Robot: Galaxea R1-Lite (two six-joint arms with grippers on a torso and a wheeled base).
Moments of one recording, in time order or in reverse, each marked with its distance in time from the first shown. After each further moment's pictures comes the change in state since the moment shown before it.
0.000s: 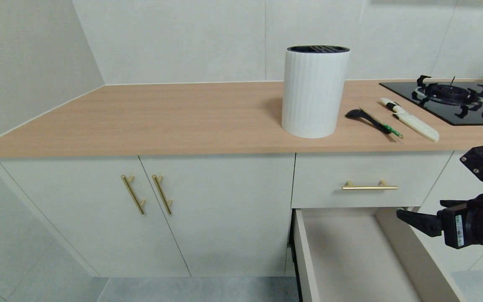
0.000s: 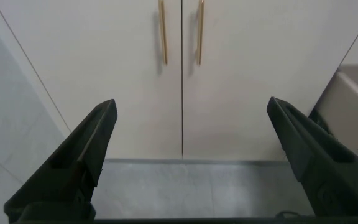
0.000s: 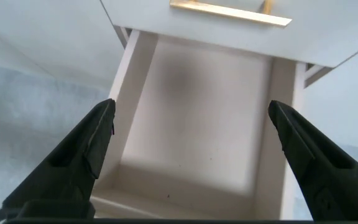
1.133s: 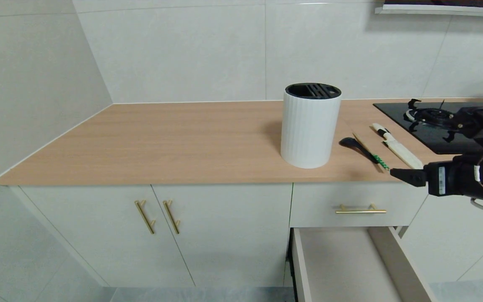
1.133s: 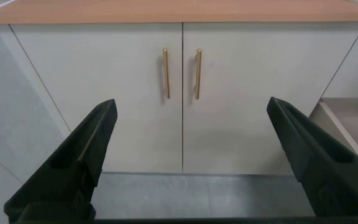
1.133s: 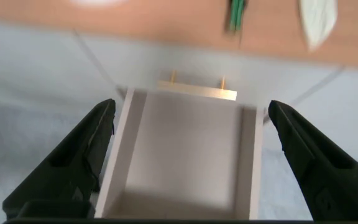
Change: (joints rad) left arm 0.000 0.000 0.000 0.000 0.000 0.000; right arm -0.094 0.166 -0.240 0.000 0.009 -0.005
